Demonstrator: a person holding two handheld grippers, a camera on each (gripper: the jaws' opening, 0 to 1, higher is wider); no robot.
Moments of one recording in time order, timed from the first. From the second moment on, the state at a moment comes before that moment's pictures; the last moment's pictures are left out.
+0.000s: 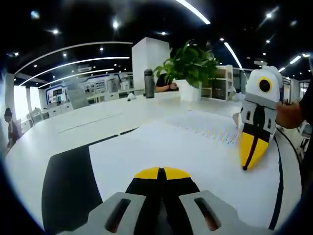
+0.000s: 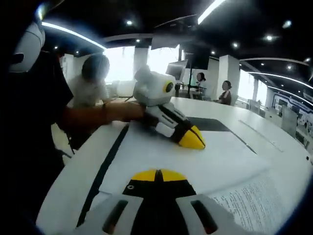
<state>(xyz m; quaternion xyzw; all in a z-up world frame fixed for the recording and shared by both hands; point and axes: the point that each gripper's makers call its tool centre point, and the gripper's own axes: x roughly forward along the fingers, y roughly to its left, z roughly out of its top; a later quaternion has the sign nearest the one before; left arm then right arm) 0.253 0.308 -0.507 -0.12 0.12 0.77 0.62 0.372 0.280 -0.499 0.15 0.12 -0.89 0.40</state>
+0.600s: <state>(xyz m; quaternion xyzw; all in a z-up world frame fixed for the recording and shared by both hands) 0.250 0.308 -0.507 -0.12 0.12 0.77 0.62 0.394 0.263 -0.501 0.15 0.13 -0.89 0.42</state>
